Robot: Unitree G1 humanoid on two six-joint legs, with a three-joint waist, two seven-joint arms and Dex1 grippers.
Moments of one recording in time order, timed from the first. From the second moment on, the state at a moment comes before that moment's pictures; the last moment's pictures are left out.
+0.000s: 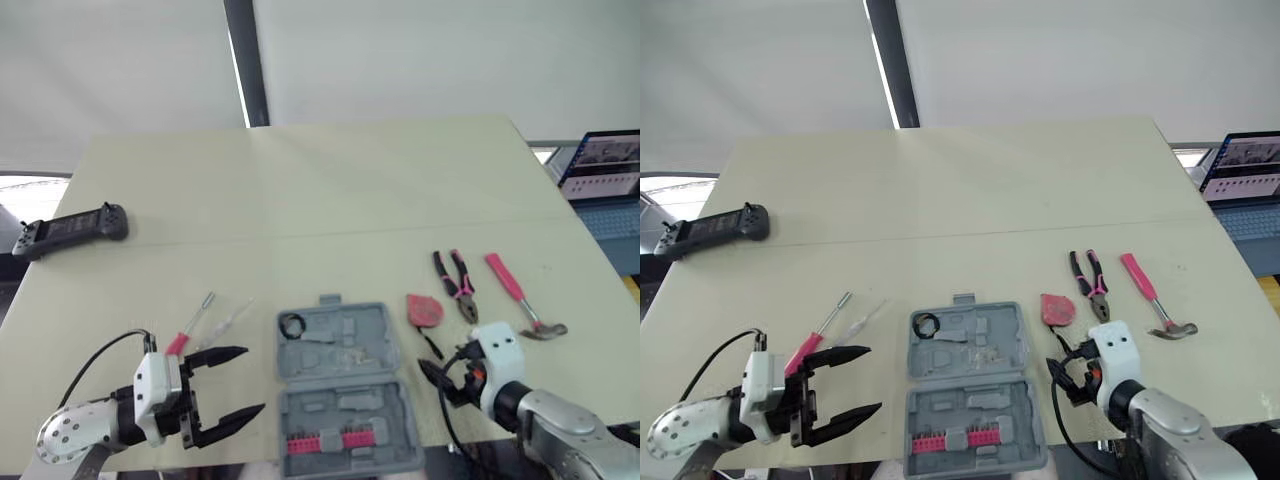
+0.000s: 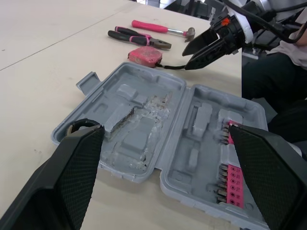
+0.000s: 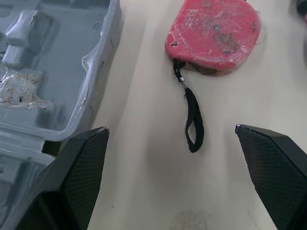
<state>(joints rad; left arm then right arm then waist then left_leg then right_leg) 0.46 0.63 0.22 -0.47 -0.52 0.05 -1.01 0.29 -0.47 -0.15 -0.73 0.43 0.96 0.29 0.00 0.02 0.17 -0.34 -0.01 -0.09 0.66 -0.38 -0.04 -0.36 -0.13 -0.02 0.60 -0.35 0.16</state>
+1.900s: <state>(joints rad) 0.49 0.67 0.24 -0.61 -0.51 0.16 -0.97 0.32 -0.42 -0.09 -0.71 0.35 1.03 0.30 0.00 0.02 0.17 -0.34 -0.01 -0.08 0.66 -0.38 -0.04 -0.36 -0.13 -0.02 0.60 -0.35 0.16</state>
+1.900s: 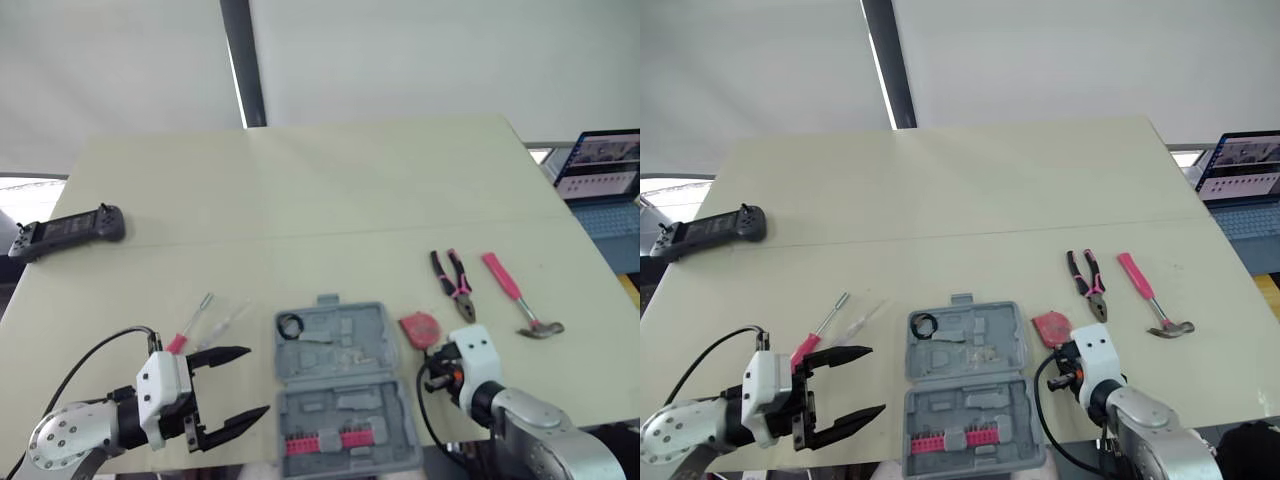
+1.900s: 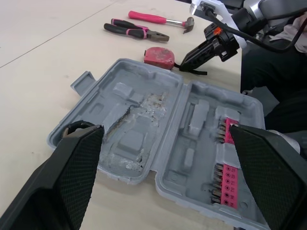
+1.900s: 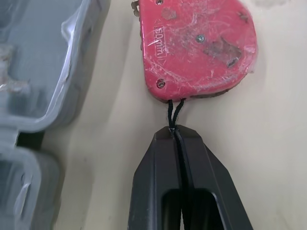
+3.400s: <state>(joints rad) 0.50 0.67 0.18 -0.49 -0.47 -0.01 -1.08 0.36 -0.56 -0.22 -0.78 0.50 1.22 0.34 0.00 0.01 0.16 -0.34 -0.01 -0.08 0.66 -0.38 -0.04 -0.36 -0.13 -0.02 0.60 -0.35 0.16</state>
